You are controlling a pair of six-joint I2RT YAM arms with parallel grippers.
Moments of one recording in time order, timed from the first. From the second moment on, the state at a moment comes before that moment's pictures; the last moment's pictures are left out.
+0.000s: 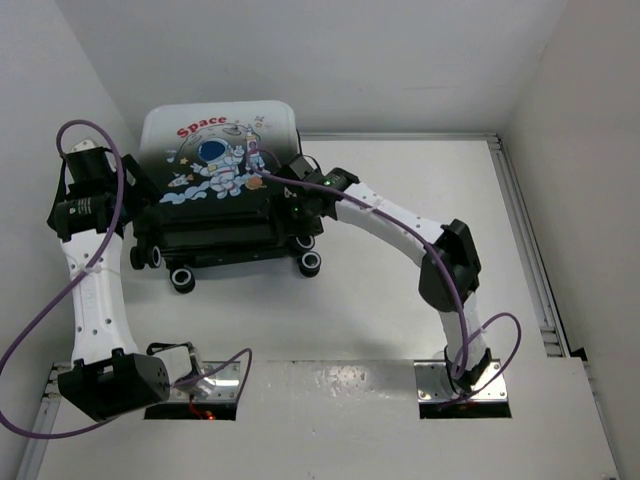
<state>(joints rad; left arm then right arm) 0.33 1.15 1.38 -0.89 -0.11 -0.37 0.81 2.07 1.89 -0.86 -0.08 0.52</state>
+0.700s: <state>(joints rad) 0.33 1.16 1.35 -0.83 -0.08 -0.37 0.81 1.85 1.72 -0.58 0.05 0.21</state>
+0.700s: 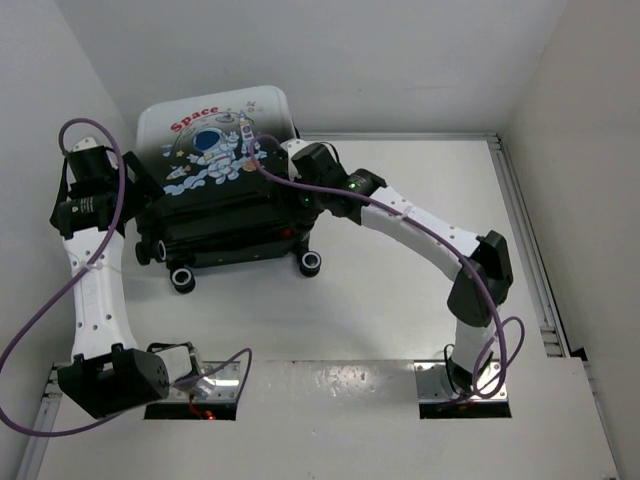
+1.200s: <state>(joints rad) 0.35 1.08 1.38 -0.72 -0.39 -0.46 0.69 1.91 1.61 -0.49 -0.21 0.26</state>
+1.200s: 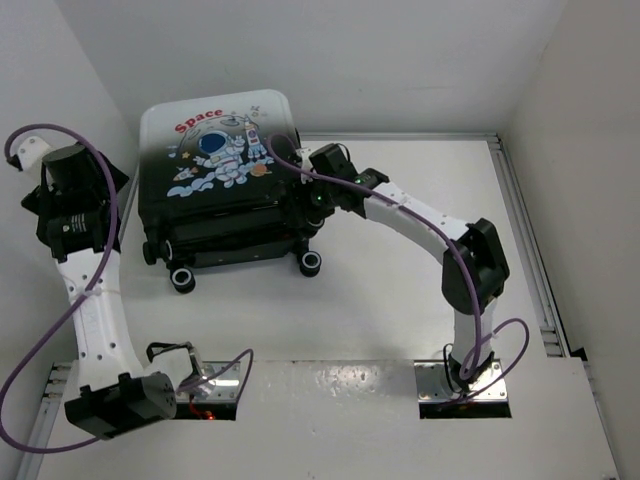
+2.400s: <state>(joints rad) 0.51 1.08 1.20 -0.65 -0.38 -0.55 0.82 1.69 0.72 0.50 -0.07 0.14</state>
